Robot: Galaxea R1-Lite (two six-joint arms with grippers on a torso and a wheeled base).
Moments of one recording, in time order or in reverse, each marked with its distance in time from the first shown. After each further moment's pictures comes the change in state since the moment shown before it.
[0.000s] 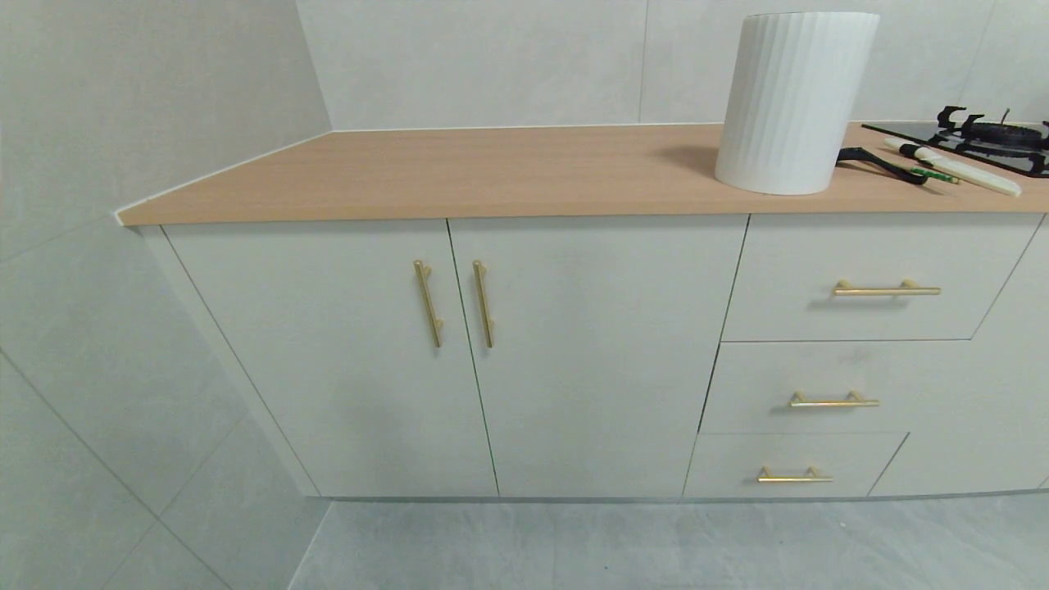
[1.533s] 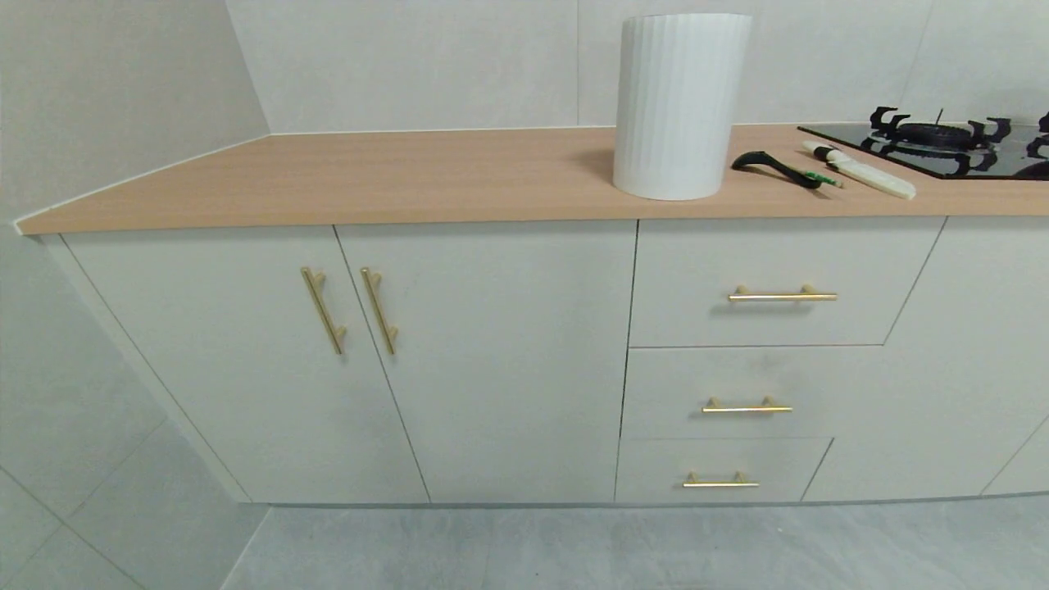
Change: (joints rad) left arm 0.000 0.000 0.000 0.001 -0.004 -0.005; right arm 0.002 0.000 0.000 0.002 0.013 0.030
